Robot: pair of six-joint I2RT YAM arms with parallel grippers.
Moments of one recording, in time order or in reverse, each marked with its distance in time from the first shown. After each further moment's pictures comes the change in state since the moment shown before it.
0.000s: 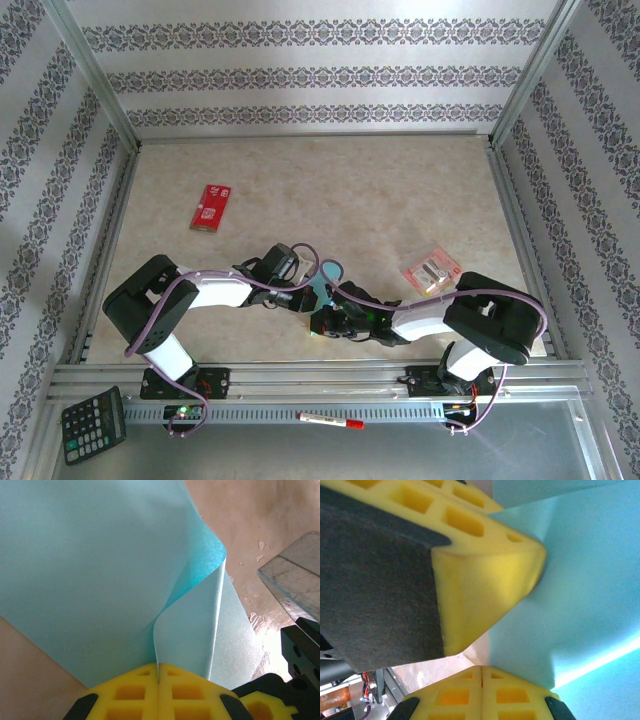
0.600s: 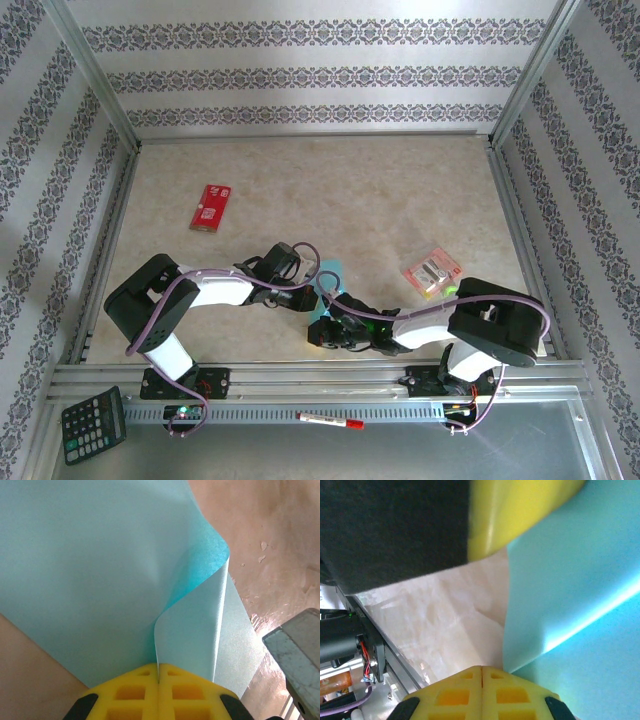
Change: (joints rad) left arm 0.000 0.008 0.018 -0.024 -0.002 0.004; right arm 0.093 -0.029 -0.019 -0.005 0.029 0.057
